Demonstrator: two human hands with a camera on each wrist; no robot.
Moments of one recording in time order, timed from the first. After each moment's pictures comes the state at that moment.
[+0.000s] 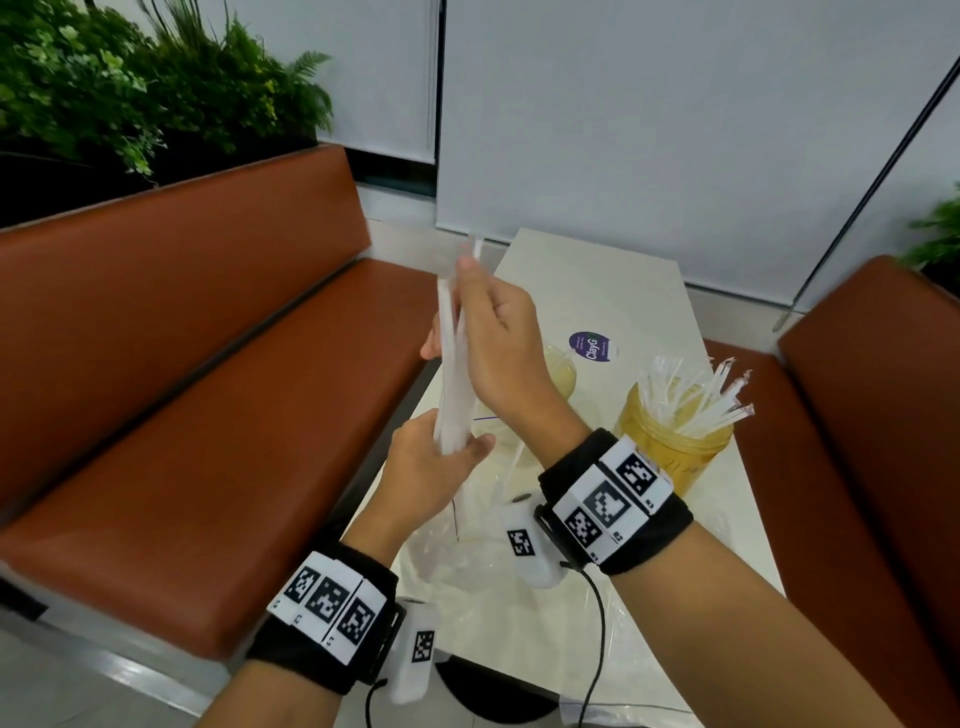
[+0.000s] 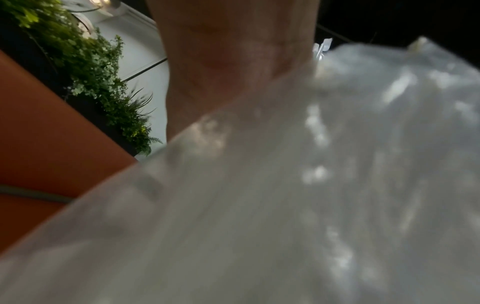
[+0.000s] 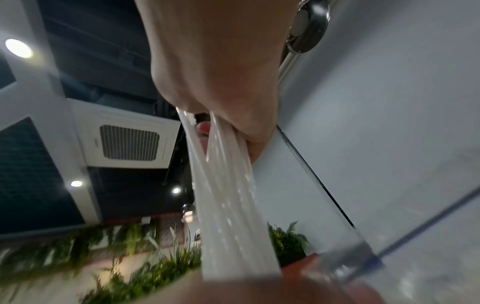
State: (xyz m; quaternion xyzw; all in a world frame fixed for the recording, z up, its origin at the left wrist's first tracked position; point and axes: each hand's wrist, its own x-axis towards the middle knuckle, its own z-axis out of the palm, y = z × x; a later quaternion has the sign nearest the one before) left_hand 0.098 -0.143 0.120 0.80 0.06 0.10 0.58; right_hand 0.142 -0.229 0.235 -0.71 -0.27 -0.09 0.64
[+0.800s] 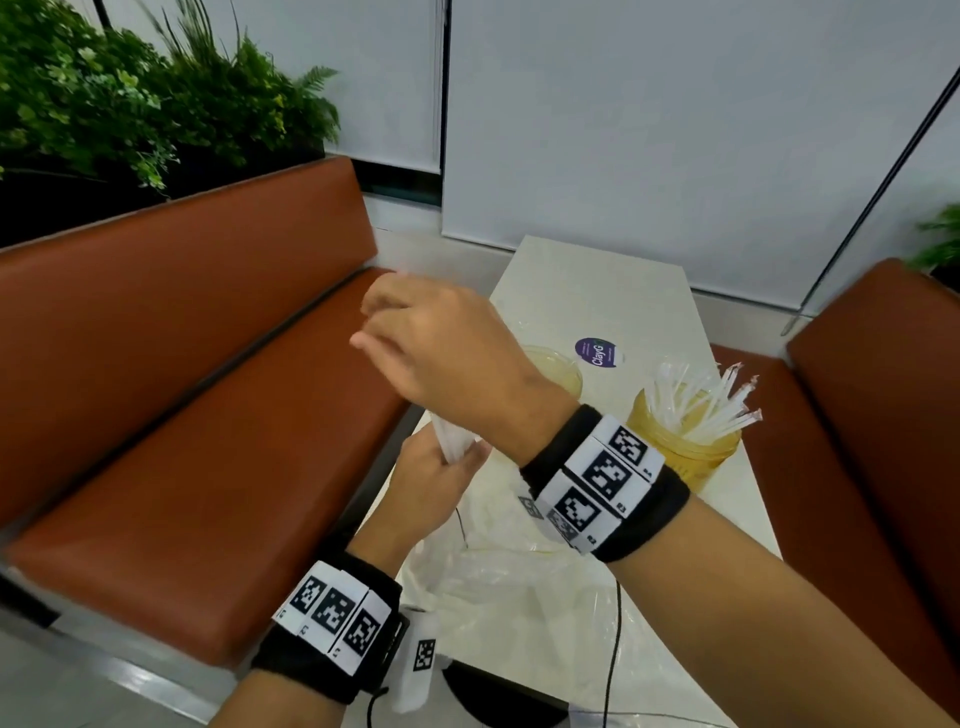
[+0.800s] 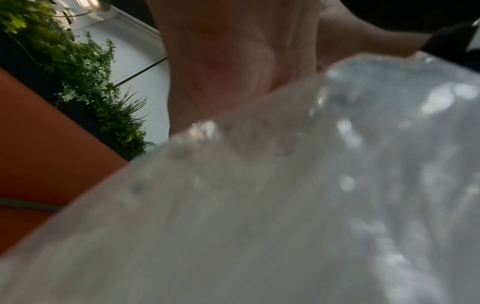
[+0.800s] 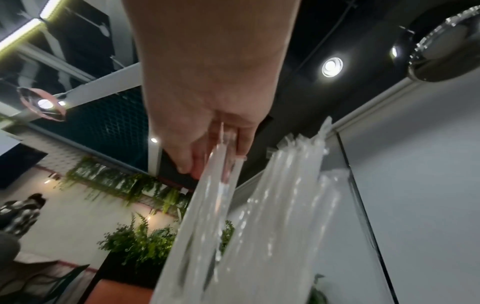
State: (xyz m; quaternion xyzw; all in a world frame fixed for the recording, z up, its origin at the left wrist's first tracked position) left_hand 0.100 -0.138 0.109 0.78 0.00 0.12 0.61; right_hand 0.134 -0.204 0.256 -0.73 -0.53 -0.39 0.19
